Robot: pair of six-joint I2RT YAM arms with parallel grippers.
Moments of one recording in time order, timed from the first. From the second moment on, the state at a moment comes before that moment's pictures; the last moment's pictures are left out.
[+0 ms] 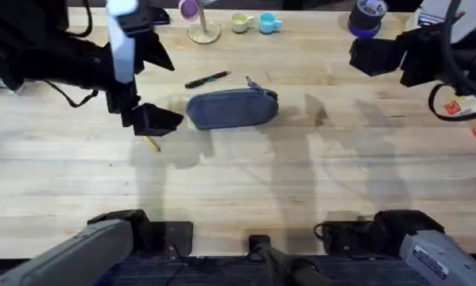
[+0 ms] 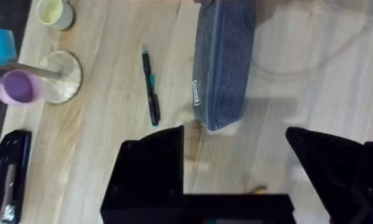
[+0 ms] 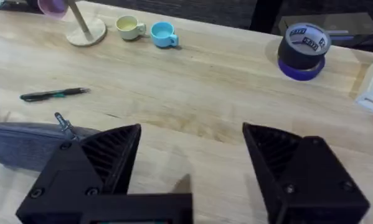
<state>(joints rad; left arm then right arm) 0.13 1.24 1.13 -1.14 0.64 1.42 -0.01 0.87 0.87 -0.47 -0.21 -0.11</state>
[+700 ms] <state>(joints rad) 0.20 1.64 1.13 -1.07 0.72 1.52 -0.01 0.87 0.87 -0.47 -0.21 -0.11</state>
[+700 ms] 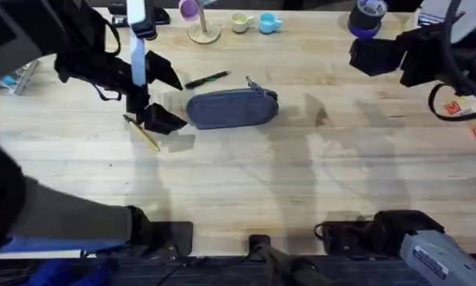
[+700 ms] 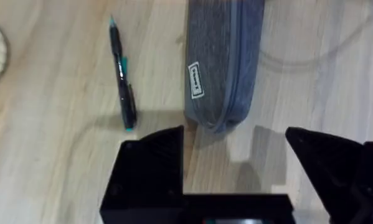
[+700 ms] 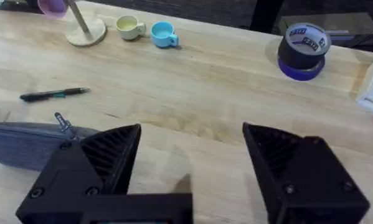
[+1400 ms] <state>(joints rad) 0.15 1.71 1.13 -0.99 0.85 1.52 -0.01 0.87 0.87 -0.47 -0.21 -0.11</state>
